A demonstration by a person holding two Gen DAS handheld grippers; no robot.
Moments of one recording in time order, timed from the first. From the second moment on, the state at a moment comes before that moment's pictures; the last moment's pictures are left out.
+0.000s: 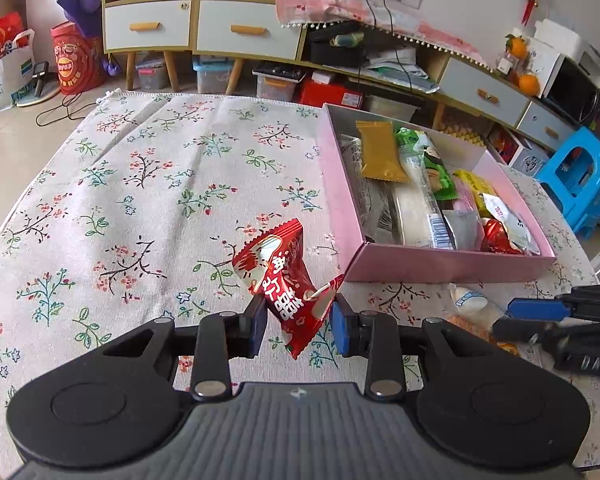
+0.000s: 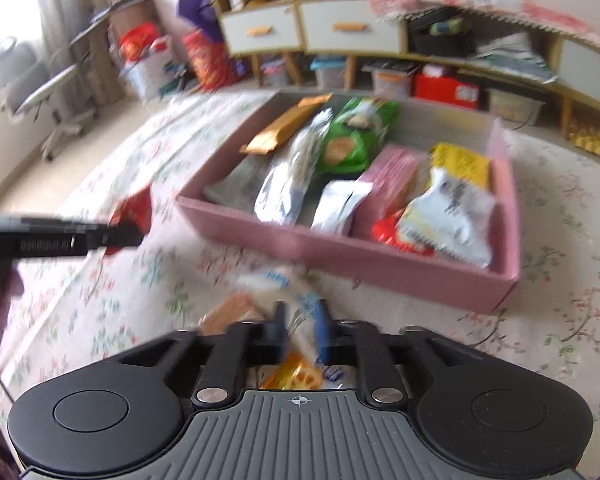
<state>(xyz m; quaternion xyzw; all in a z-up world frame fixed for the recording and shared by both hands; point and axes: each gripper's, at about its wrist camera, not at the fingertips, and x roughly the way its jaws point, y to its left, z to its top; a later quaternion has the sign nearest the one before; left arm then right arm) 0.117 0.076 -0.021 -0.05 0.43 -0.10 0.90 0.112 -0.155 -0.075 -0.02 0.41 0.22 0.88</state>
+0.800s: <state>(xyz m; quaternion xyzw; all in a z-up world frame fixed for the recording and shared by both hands) 0.114 0.069 -0.016 -0.05 0.42 -0.10 0.90 0.112 -0.142 -0.087 -0.11 0.42 0.20 0.88</state>
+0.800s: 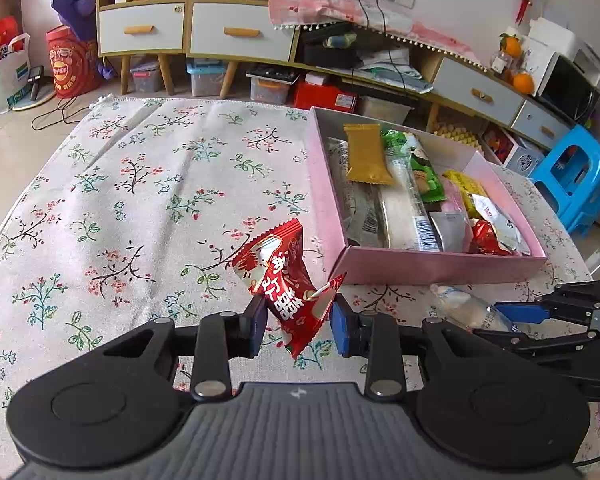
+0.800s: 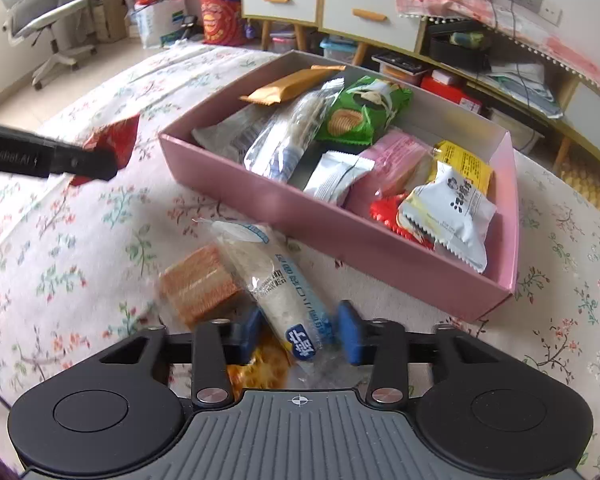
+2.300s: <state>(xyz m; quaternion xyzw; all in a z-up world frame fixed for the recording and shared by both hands) 0.195 -0.067 -0.005 0.01 0.39 -0.22 0.89 0.186 -0.266 -0.065 0.31 0.32 0.05 0.89</state>
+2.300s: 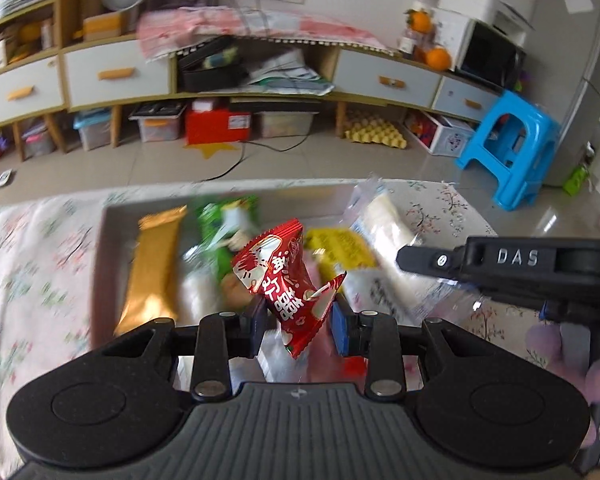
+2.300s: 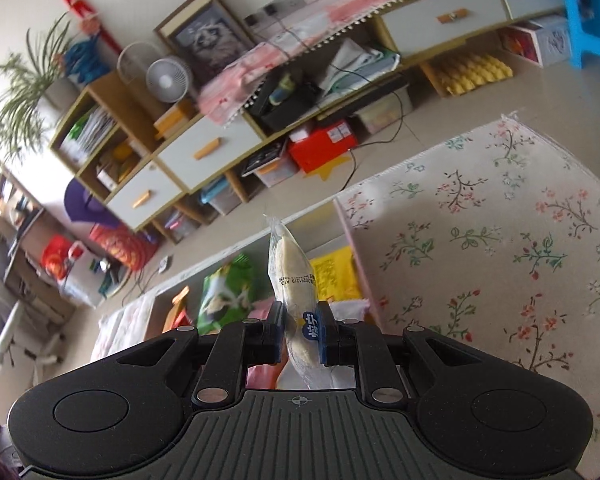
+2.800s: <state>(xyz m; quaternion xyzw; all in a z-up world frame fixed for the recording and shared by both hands) 0.220 -0.091 -0.022 0.05 0.39 -0.23 0.89 0.194 -0.282 -0.079 0.35 0.32 0.05 0.88</state>
